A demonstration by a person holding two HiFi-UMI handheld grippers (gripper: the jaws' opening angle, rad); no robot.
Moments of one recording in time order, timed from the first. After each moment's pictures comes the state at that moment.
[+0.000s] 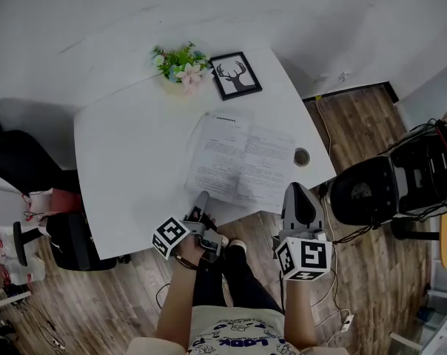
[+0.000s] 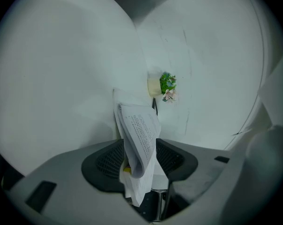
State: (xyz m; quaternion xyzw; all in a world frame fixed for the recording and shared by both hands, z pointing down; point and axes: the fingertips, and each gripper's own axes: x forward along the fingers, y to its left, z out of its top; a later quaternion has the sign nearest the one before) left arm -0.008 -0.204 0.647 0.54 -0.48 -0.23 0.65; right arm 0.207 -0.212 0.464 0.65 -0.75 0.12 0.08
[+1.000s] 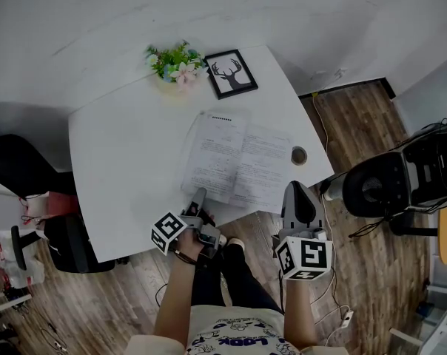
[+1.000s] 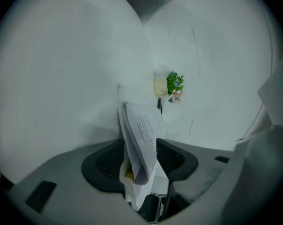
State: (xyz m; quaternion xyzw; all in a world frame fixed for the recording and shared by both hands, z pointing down) left arm -0.006 -0.217 0.663 0.51 -0.48 -0.23 0.67; right arm 0.212 -0.218 0.466 0.65 -0.74 0.12 0.08
